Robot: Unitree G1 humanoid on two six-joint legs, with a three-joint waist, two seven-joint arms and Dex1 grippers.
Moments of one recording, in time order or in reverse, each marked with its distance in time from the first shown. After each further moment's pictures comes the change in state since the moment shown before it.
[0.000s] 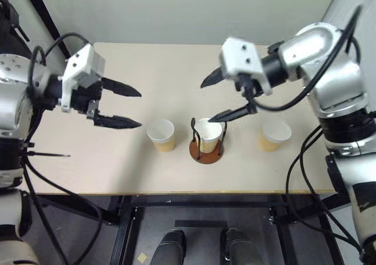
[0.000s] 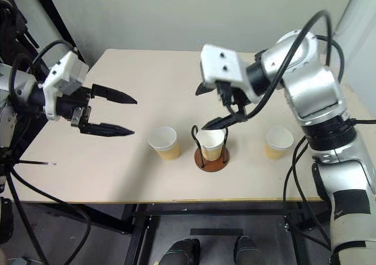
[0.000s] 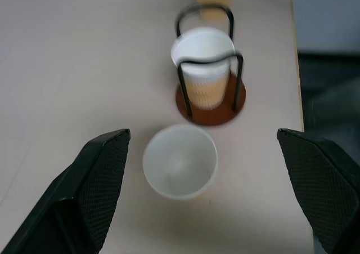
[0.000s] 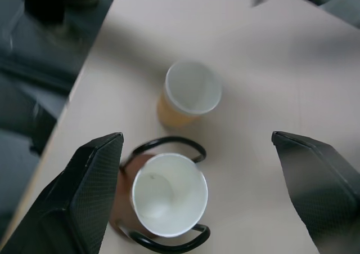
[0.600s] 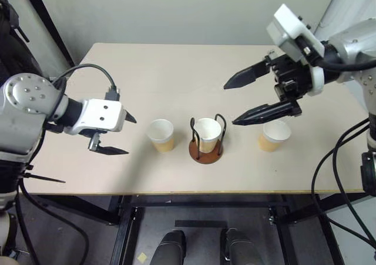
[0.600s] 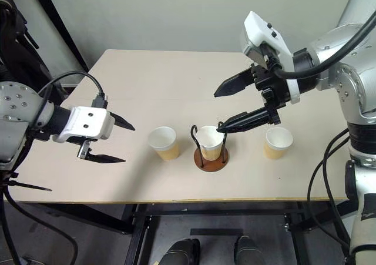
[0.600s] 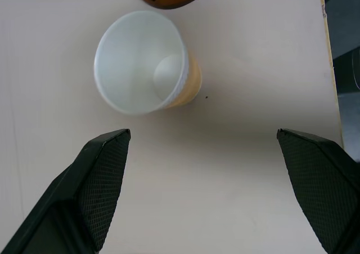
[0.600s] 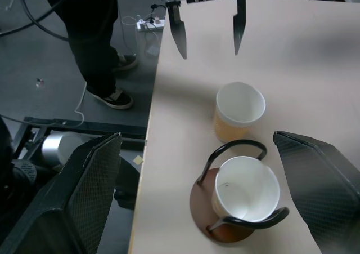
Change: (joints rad) left arm 0.106 0.027 -0.088 -0.093 0.271 -0.287 0.026; right arm 0.000 -0.196 -0.091 -0.124 0.315 0.342 0.022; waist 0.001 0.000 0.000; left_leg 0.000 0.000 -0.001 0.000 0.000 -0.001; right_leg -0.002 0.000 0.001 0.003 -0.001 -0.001
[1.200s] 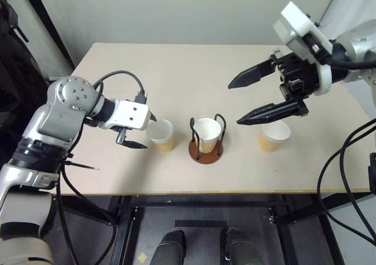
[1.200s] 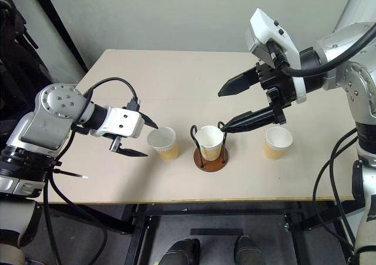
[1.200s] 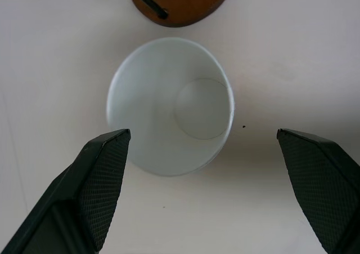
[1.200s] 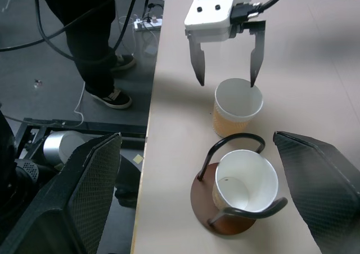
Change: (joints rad) left arm -0.166 -0.221 -0.135 0.268 0.146 -0.200 0.013; right arm -0.003 -0.037 0.004 0.000 0.026 -0.006 -0.021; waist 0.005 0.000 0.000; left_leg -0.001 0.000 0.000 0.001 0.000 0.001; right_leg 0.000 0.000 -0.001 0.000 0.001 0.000
